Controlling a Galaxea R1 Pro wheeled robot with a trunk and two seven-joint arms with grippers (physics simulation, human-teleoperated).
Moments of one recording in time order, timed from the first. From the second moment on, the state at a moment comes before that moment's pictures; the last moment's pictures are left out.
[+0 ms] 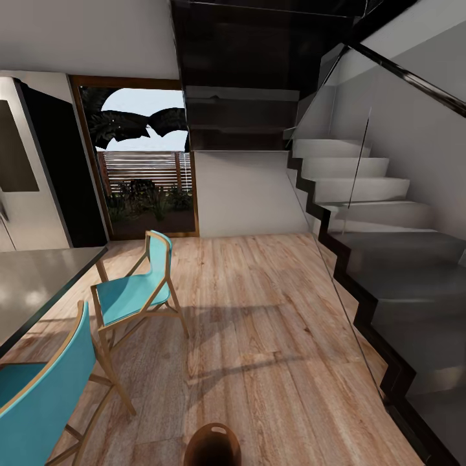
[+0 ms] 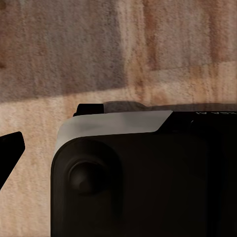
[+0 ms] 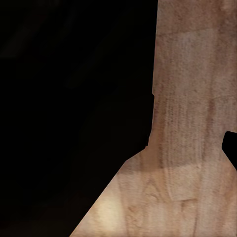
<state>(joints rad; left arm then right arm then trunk) 0.02 -0.04 -0.01 -0.24 0.01 -0.09 0.02 0.07 -0.02 -0.03 0.06 0.03 -0.06 -0.02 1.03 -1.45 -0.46</state>
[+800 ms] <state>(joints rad) 0.02 -0.04 -0.01 -0.24 0.01 -0.09 0.02 0.07 -0.02 -0.03 0.06 0.03 -0.06 -0.02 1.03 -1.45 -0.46</state>
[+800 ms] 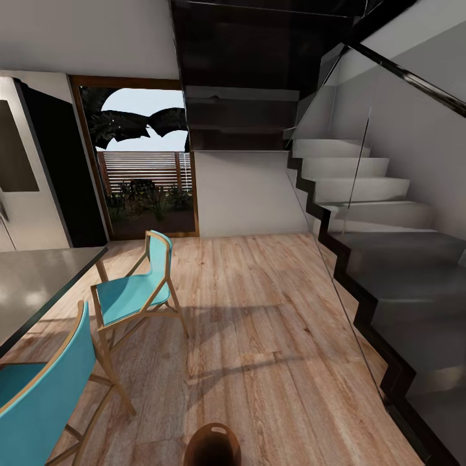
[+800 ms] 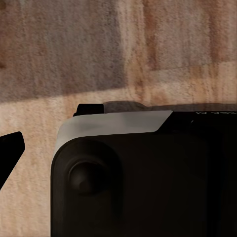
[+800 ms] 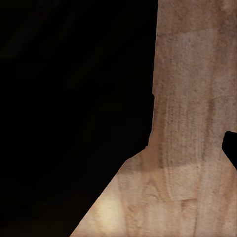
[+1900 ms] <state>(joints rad) 0.02 -0.04 -0.01 -0.24 0.01 -0.09 0.02 0.07 -0.02 -0.03 0.06 0.03 -0.06 -0.02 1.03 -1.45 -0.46</state>
